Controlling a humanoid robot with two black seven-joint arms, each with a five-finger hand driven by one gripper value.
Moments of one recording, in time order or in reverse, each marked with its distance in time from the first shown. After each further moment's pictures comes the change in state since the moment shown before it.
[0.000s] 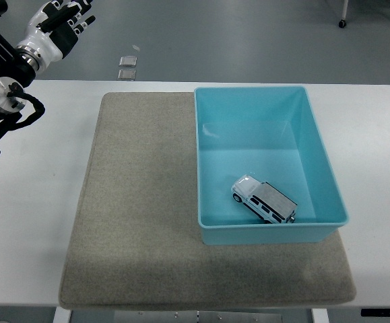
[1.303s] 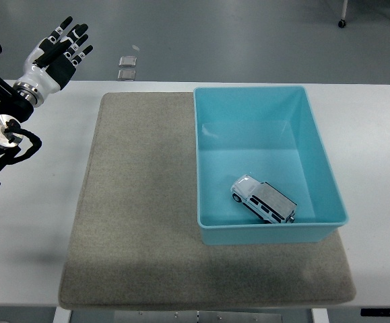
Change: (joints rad) left arm 0.146 -0.011 -0.054 -0.011 -0.003 -0.107 -0.049; right arm 0.001 0.000 0.004 0.001 0.001 0.003 0.000
